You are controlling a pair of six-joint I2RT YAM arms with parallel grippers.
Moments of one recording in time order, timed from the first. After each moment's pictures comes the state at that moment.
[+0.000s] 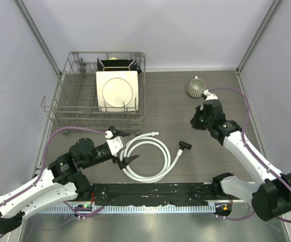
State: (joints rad) left arm -1.00 0.54 0.62 -0.24 0.13 0.22; right arm 0.37 1.05 0.82 -0.48 0.05 0.41
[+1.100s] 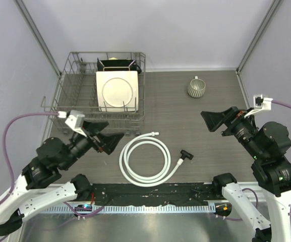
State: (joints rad) left arm -0.99 0.52 0.91 -0.40 -0.24 -0.35; right arm 0.23 0.59 1.19 -0.67 -0.16 0.53
